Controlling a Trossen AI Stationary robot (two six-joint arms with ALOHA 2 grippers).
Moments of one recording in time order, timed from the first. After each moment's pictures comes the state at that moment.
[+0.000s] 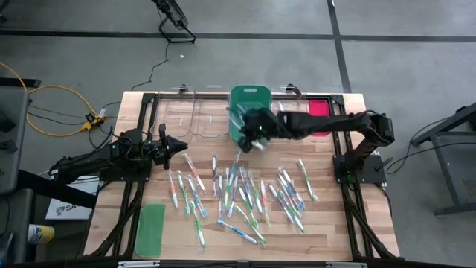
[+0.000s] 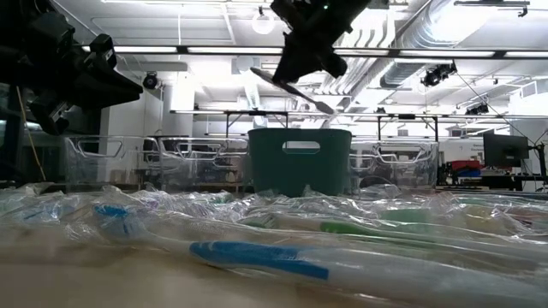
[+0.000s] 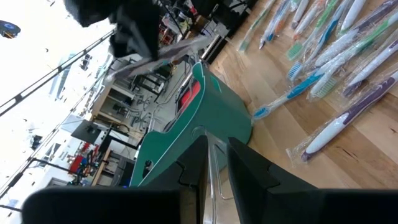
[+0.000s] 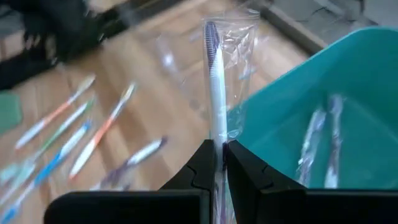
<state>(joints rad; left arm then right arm) 0.28 0.01 0.10 -0.18 0.12 1.02 -0.14 1.66 1.38 -0.42 0.23 0.43</state>
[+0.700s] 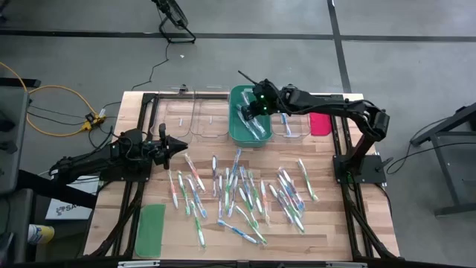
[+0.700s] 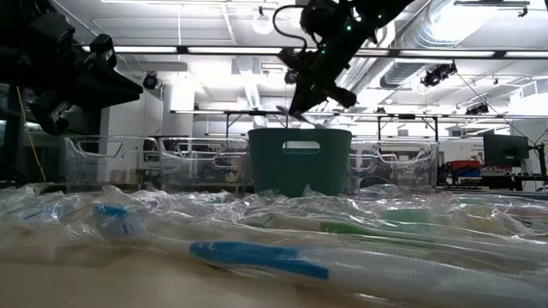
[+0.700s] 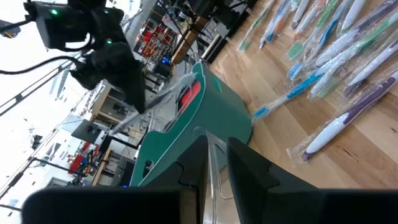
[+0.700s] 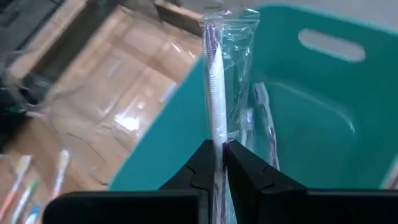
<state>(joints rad) 0.28 0.01 0.10 -0.18 0.12 1.02 -0.41 1.72 1.37 -0.42 0.12 0.64</state>
